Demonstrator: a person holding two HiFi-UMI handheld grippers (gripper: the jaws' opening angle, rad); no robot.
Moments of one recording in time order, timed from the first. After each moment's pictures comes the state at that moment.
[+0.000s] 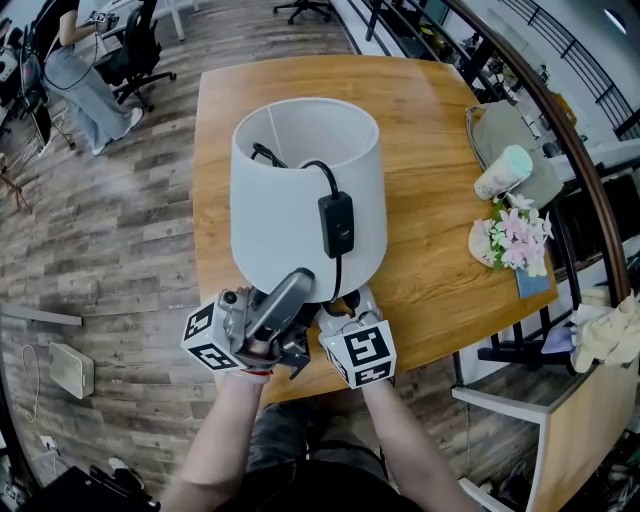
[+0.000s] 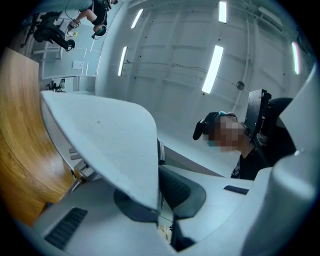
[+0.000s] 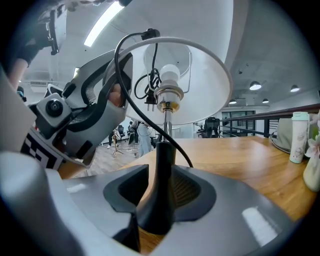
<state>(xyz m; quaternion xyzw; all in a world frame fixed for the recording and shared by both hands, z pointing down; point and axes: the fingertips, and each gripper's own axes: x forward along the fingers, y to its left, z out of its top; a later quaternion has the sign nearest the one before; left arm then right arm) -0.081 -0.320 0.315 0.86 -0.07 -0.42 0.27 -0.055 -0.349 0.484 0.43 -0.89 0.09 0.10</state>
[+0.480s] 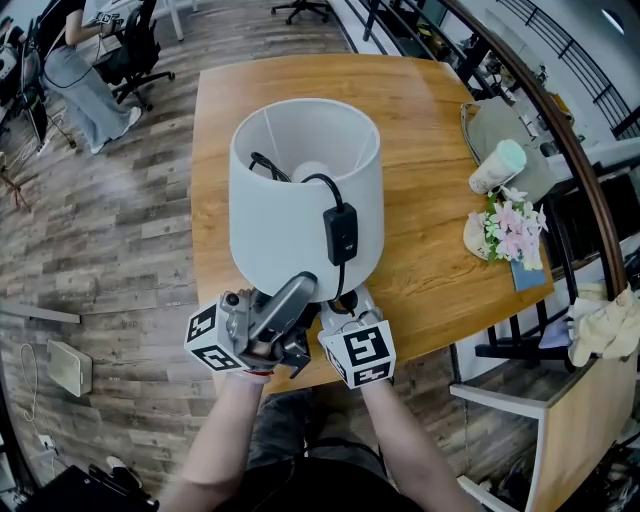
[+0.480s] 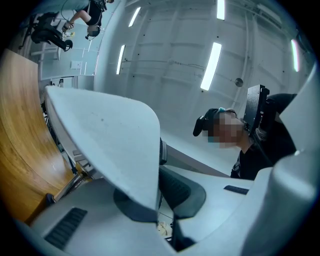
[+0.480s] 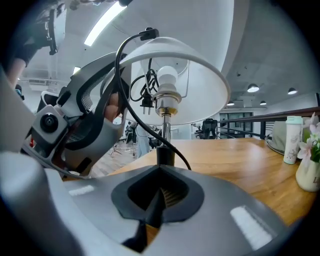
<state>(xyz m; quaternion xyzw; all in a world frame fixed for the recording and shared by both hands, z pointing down) -0.072 -0.299 0.321 0.87 -0.08 -0.41 0.26 -0.047 -0.333 0.476 0.45 -0.89 0.09 0.10</state>
